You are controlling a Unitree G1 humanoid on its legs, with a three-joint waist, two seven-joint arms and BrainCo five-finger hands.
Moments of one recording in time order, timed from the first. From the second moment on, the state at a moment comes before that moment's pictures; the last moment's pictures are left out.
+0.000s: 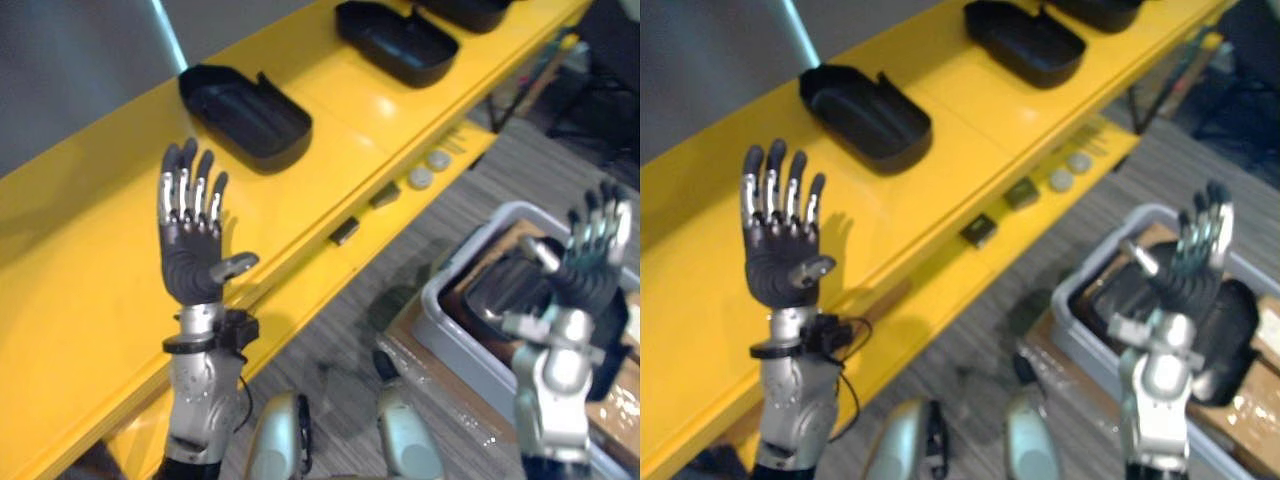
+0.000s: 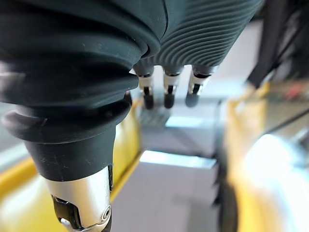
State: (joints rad) left arm 0.01 0.14 -0.15 -0.46 -0.35 -0.39 0.15; right arm 0.22 -0.14 -0.21 -0.34 0.24 -0.37 -0.26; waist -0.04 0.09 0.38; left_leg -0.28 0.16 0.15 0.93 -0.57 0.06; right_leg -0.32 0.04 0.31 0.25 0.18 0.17
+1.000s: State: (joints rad) left arm 0.13 0.07 -0.33 -0.35 -0.51 -0.35 -0.14; right arm 0.15 -0.10 -0.20 -0.13 0.11 -0.18 -0.57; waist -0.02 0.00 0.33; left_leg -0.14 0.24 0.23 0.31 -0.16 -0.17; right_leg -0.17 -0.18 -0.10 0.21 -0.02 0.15
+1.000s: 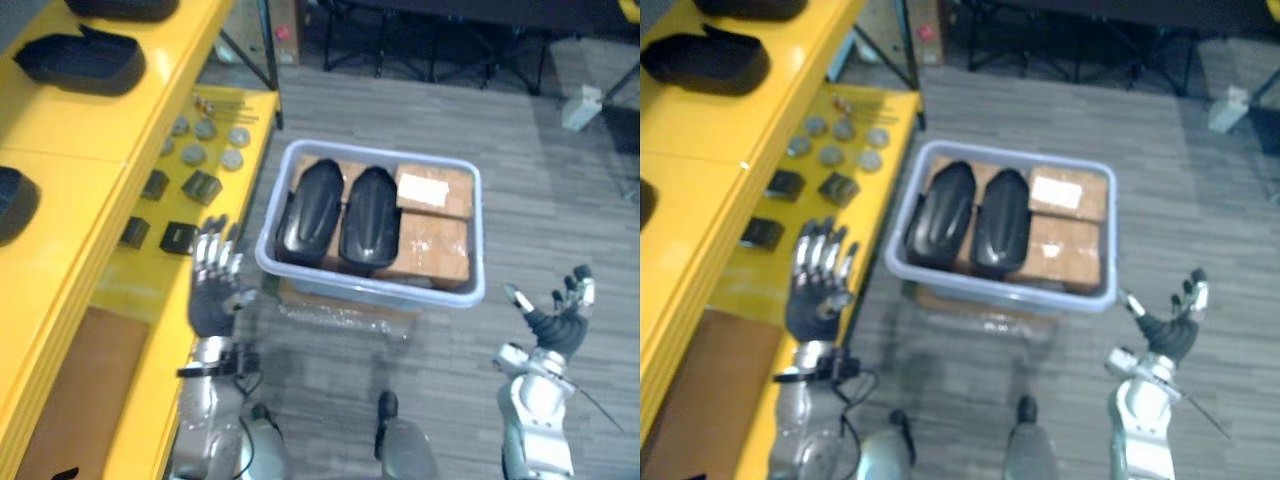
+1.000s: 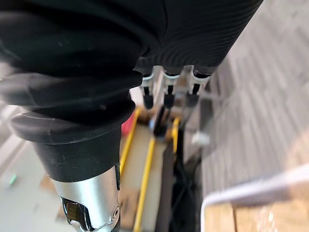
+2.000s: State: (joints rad) left arm 0.01 0.14 -0.25 0.64 -0.11 -0.26 0.19; right arm -0.84 -0.70 -0.16 0.87 0.38 -0.05 -0.60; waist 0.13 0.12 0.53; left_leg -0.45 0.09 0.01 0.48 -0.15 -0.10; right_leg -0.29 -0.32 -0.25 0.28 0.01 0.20
